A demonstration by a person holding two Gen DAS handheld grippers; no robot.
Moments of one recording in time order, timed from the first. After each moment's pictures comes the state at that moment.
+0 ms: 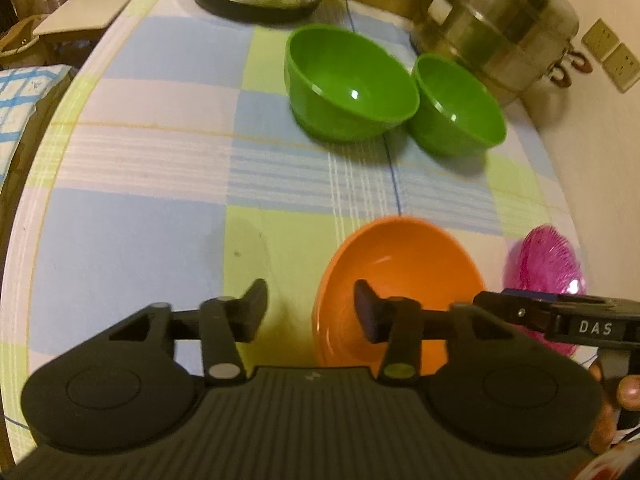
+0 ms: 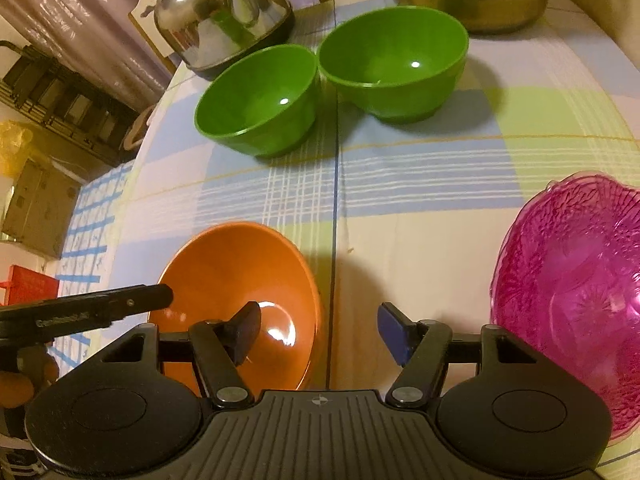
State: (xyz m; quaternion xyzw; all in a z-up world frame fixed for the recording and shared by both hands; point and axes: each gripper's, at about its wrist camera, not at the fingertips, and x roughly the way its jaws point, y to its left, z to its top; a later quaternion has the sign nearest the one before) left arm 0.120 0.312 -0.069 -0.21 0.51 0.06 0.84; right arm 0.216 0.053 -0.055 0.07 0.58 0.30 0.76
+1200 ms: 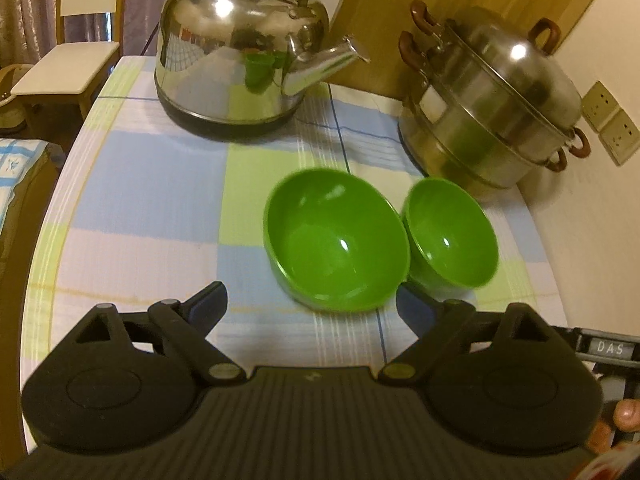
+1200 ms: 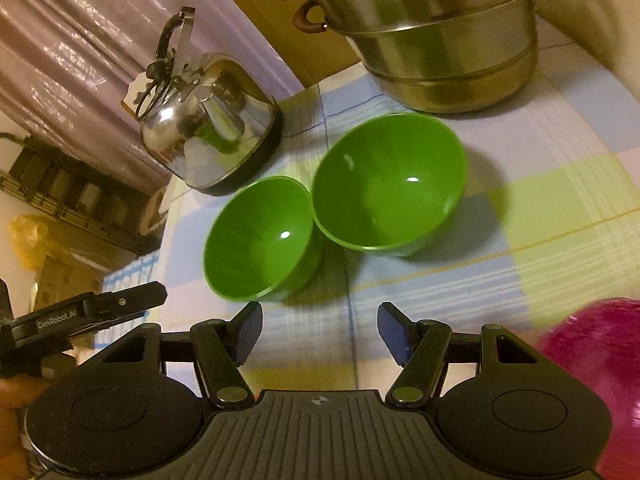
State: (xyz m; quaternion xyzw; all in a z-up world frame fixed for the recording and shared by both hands) left arm 0.238 0.364 -0.023 -0.20 0.45 0.04 0.87; right arm 0.314 0.057 -0.027 0.18 0.54 0.28 0.77
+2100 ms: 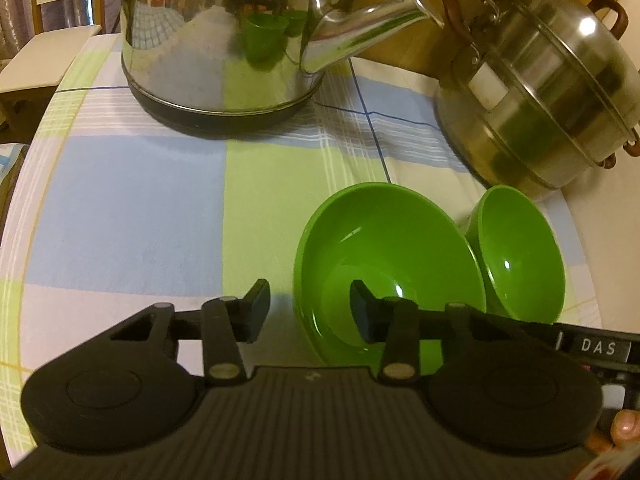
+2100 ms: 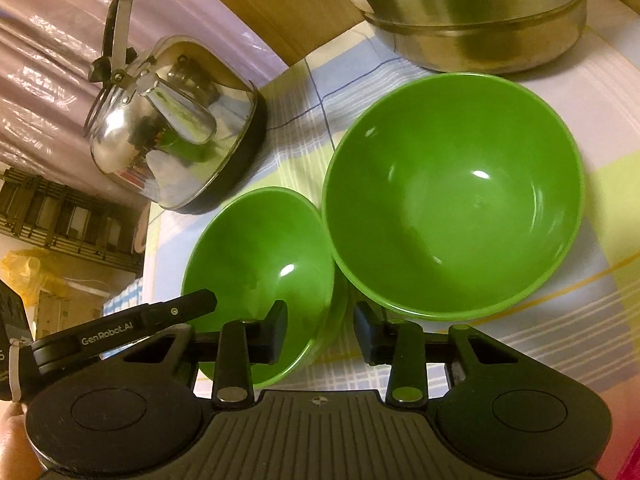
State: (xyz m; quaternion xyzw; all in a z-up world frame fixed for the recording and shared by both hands) left arm 0.322 0.396 -0.091 -0.18 0.50 0.03 0.85; right arm 0.374 0.128 -0.092 0.22 0.57 0.25 0.75
